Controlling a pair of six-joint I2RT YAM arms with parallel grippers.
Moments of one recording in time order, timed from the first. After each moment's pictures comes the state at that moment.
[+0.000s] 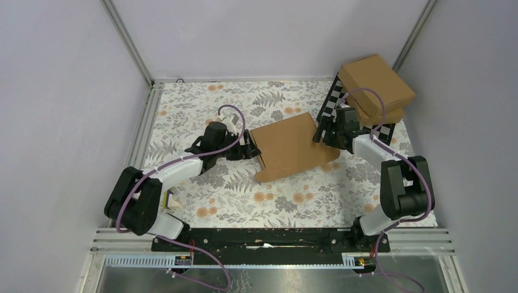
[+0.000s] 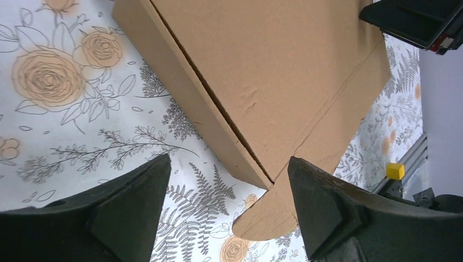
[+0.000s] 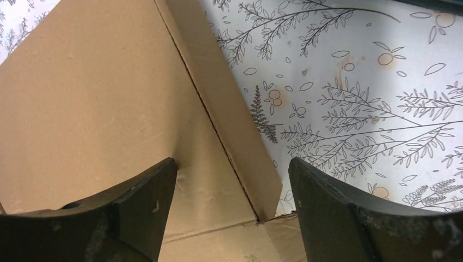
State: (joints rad) left arm -0.47 1.42 0.74 0.06 0.31 -0.57; right arm 0.17 1.55 0.90 -0.18 -0.07 0.42
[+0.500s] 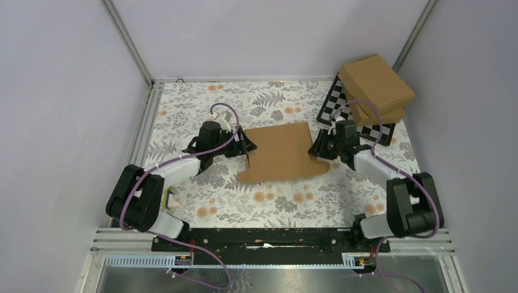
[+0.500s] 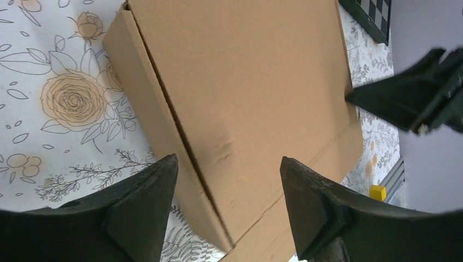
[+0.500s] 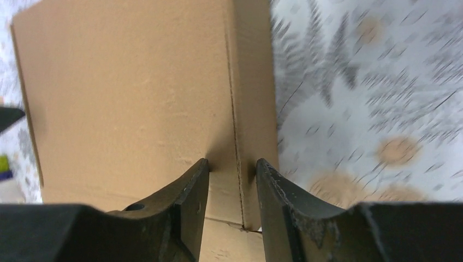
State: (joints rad) left arm -0.41 1.46 0.69 0.23 0.36 -0.65; right arm 0.20 1.45 0.74 -0.09 -0.26 0.44
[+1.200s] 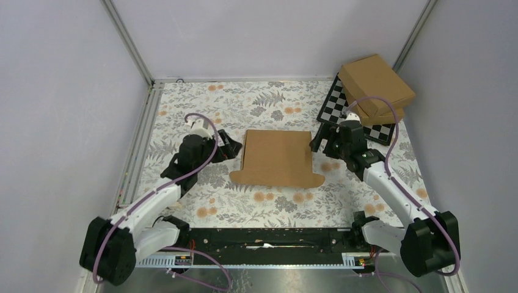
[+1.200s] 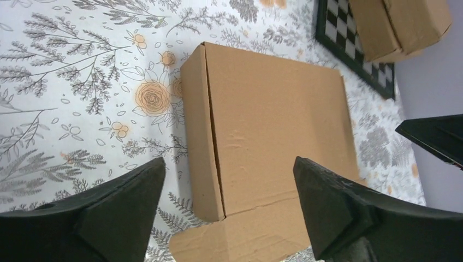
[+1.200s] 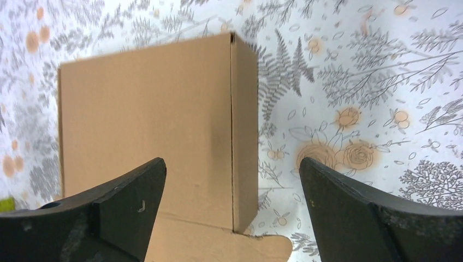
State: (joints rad) left arm -0.41 1.06 0.54 0.11 0.09 -0.63; right arm 0.31 1.10 0.71 -0.28 -0.02 0.52
